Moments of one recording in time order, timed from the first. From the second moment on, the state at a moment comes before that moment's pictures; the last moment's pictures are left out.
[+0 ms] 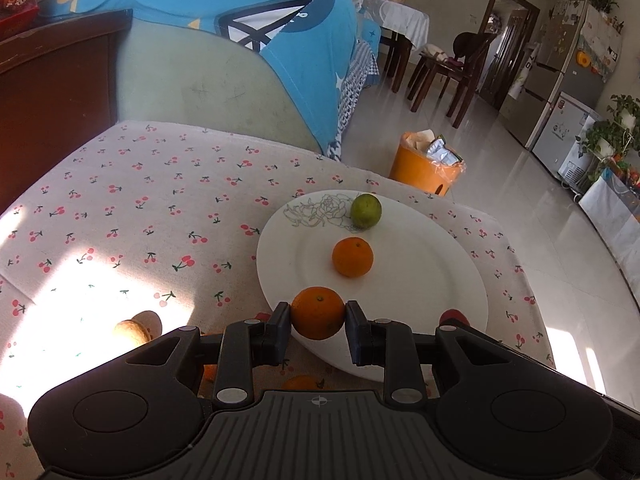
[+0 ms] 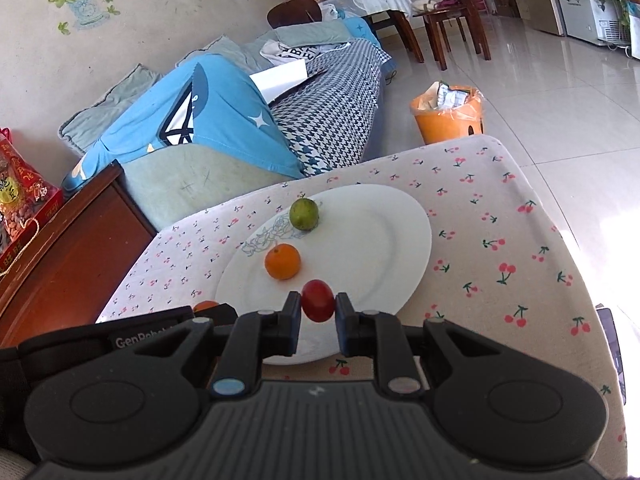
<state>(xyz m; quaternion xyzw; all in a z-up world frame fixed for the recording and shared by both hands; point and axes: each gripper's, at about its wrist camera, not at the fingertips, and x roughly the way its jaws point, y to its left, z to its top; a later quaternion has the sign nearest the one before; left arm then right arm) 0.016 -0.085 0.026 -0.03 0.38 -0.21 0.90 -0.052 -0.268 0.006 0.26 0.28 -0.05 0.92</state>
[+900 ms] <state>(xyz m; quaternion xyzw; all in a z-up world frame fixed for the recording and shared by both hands) -0.009 -0.071 0.043 0.01 0.40 -0.17 0.90 -0.069 -0.253 0.008 0.22 0.31 -0.03 0.92</state>
